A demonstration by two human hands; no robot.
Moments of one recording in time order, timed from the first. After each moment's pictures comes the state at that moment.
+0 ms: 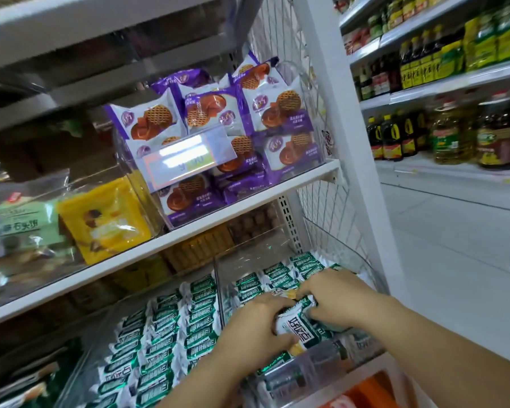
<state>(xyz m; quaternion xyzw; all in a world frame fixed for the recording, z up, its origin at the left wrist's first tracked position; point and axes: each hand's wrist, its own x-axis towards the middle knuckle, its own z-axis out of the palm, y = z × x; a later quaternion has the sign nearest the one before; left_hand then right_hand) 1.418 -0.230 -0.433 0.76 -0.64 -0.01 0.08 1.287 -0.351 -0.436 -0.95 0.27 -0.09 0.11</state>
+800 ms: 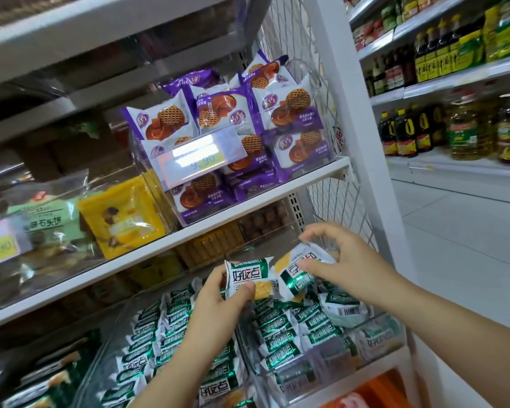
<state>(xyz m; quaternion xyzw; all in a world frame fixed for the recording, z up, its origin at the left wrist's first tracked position) 1.431 -0.192 -0.401 0.77 -0.41 -0.10 0.48 1.265 -0.340 -0.409 -0.78 0.18 -0.40 0.45</state>
